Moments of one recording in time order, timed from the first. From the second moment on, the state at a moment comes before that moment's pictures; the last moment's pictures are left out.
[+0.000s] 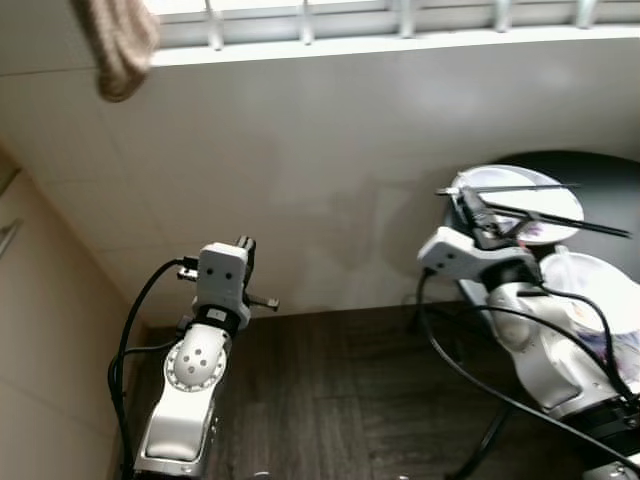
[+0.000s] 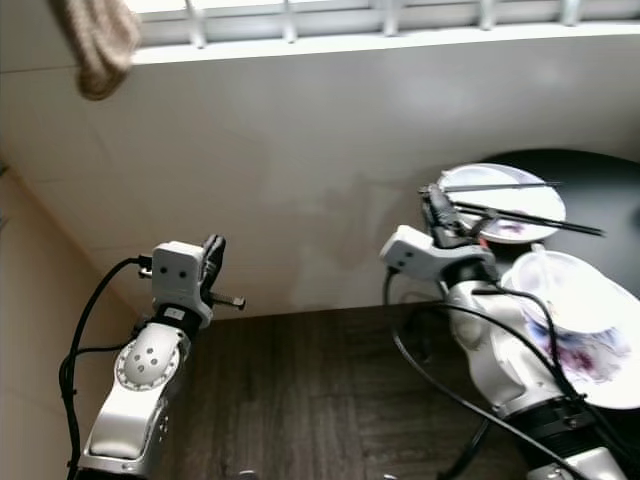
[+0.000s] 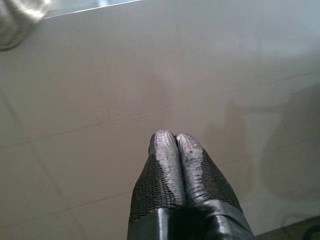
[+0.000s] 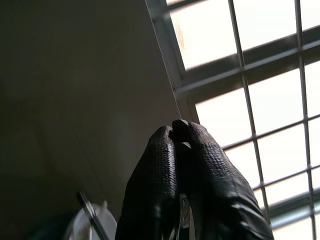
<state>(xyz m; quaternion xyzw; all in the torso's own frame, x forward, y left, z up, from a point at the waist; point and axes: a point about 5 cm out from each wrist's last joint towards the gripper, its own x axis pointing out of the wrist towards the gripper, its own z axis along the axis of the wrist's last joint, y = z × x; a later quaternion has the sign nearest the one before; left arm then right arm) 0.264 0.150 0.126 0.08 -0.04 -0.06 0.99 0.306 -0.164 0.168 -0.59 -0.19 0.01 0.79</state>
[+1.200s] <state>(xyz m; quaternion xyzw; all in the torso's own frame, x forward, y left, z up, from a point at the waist) 0.272 0.152 0.137 0.07 -0.07 -0.04 0.99 0.298 -0.110 0.165 -0.49 -0.25 0.11 0.83</state>
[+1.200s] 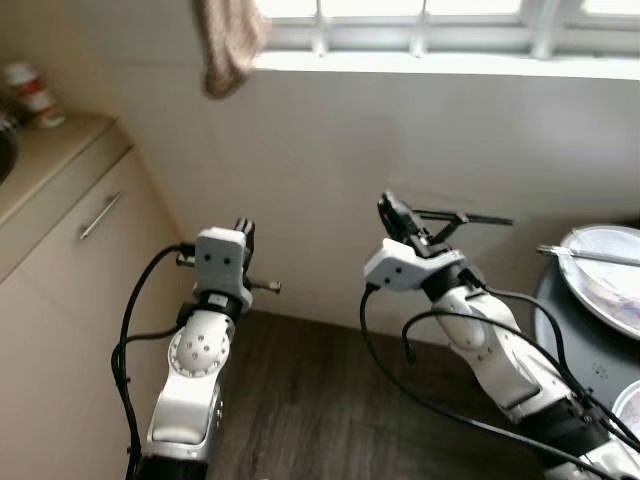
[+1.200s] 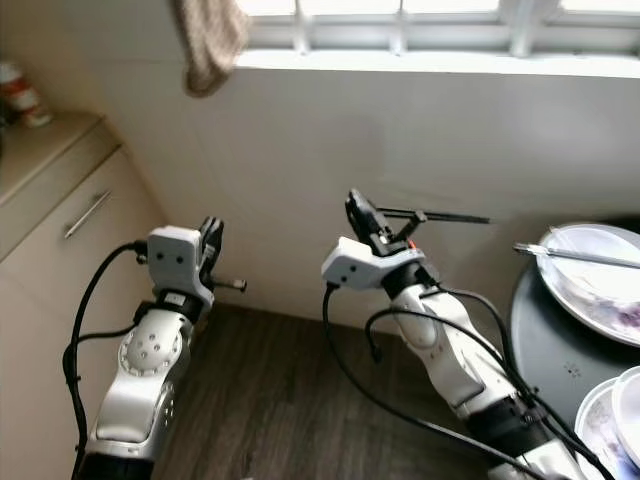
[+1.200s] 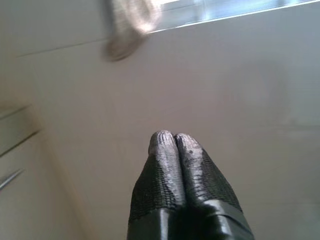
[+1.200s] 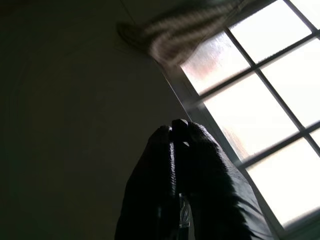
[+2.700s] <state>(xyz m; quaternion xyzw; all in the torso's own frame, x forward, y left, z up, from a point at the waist) 0.264 0.146 0.135 0.08 -0.07 -0.06 0.99 0.311 -0.137 0.144 -0.16 -0.08 0.10 0.98</state>
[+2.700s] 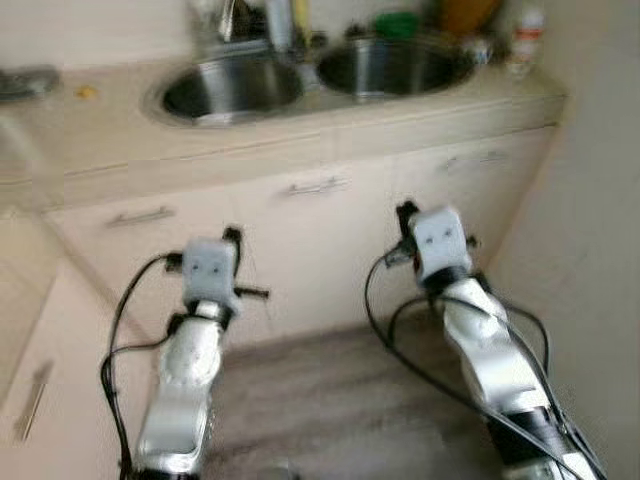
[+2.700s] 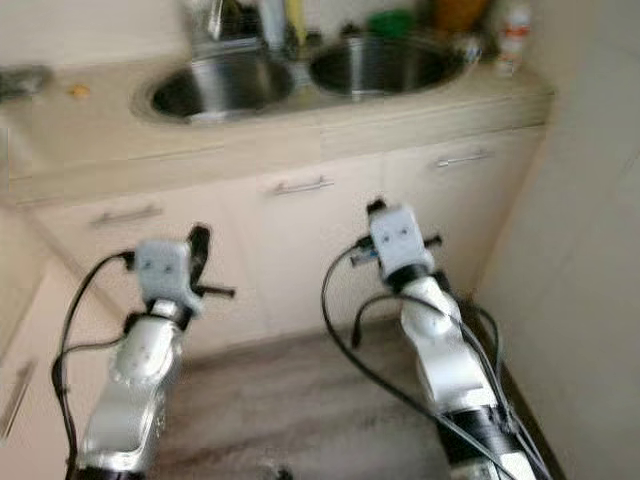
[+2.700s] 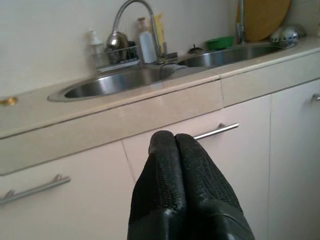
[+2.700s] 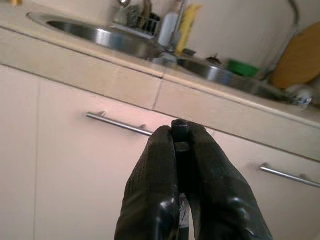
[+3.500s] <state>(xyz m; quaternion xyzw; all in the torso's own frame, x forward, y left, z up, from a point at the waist) 0.267 0.166 0.165 0.08 -0.16 0.00 0.98 0.302 -0.128 0.222 -0.26 -0.32 0.04 0.91</state>
